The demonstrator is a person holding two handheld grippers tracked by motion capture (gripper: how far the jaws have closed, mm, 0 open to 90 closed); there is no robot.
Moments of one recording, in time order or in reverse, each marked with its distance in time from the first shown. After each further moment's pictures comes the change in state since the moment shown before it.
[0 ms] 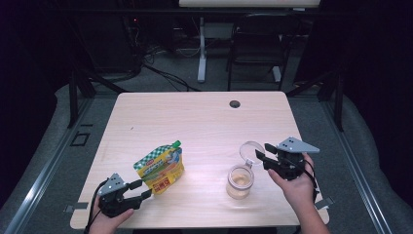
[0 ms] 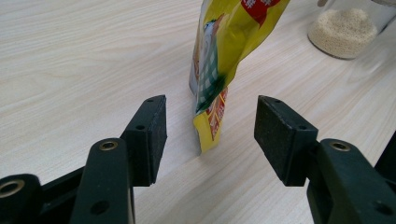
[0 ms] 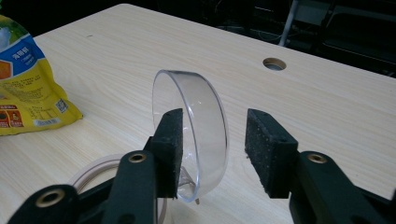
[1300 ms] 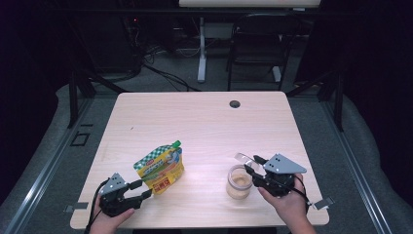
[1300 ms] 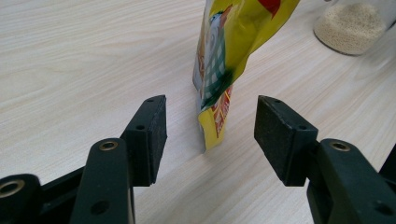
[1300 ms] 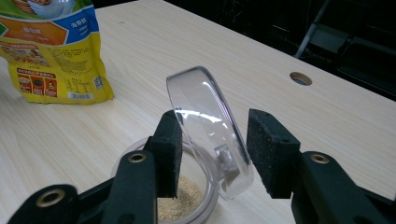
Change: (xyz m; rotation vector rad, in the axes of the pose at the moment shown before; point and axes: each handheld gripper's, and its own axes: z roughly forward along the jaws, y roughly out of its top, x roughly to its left) left arm 0.001 -0.001 0.003 0.014 0.010 -0.006; right arm 0.043 -0.020 -0.006 -0.036 0.040 -0.155
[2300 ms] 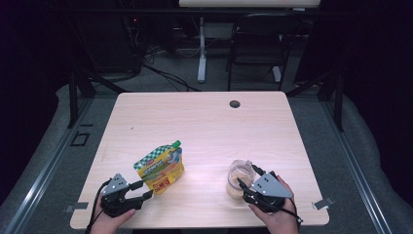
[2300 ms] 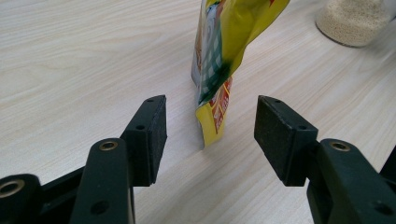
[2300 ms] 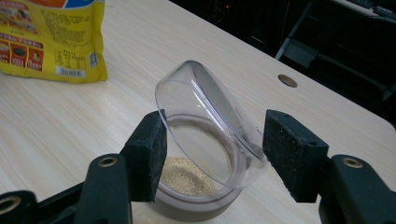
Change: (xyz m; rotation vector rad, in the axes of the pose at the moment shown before) left arm -0.002 -0.001 0.003 0.021 0.002 0.018; right arm 0.042 -0.027 0.002 -0.023 -0.121 -0.121
